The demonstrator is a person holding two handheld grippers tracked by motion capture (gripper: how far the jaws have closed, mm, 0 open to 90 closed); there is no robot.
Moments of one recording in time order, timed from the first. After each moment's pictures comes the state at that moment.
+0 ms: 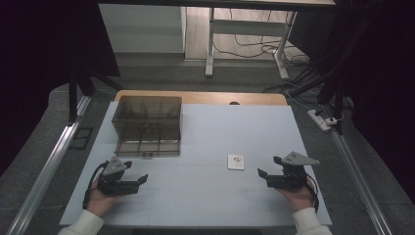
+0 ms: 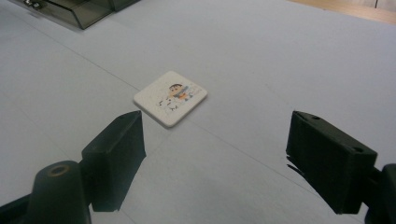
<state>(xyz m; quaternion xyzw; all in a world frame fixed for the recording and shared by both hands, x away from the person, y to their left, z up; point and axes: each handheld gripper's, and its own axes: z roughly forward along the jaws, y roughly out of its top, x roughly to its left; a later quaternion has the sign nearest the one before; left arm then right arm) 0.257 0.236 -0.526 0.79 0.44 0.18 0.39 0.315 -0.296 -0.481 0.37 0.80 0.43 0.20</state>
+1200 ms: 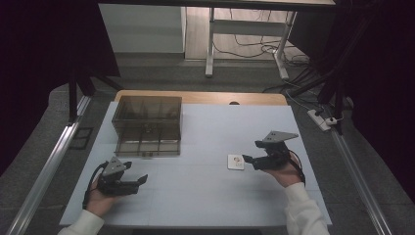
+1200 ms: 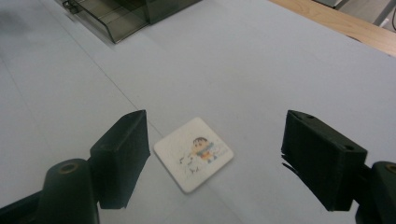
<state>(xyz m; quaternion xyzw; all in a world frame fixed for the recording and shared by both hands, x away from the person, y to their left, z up) 0.256 0.237 -0.527 0.79 0.44 0.18 0.39 0.367 -0.248 -0.452 0.29 0.85 0.41 0.15</state>
